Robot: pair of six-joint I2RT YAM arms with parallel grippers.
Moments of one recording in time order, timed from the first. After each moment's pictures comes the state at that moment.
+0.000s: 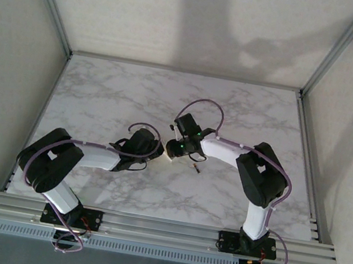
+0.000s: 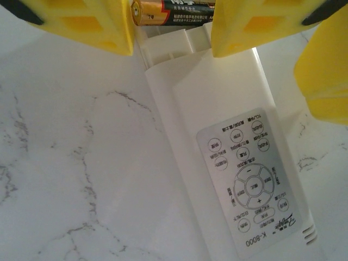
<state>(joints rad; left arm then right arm) -0.67 1.59 0.59 0.24 -0.07 -1.12 0.77 1.89 1.17 -0.37 -0.11 0.26</state>
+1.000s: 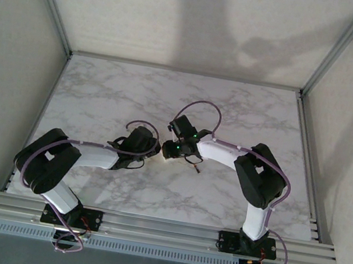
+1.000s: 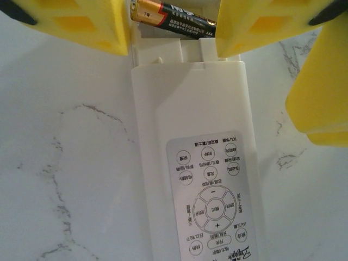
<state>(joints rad) -0.64 1.57 0.60 0.20 -0.11 -1.06 0.81 1.89 1.19 -0.39 -0.08 0.38</state>
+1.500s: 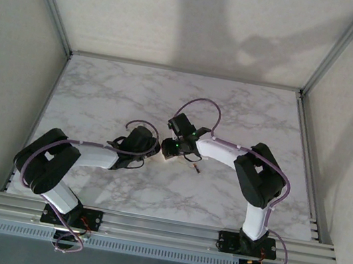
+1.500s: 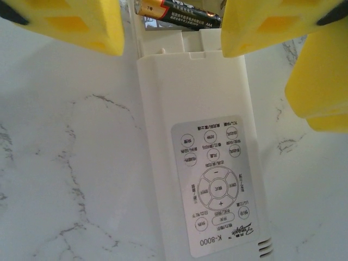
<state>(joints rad) -0.63 1.57 0.60 0.20 -0.12 -1.05 0.82 1.89 1.22 -0.42 -0.05 0.40</state>
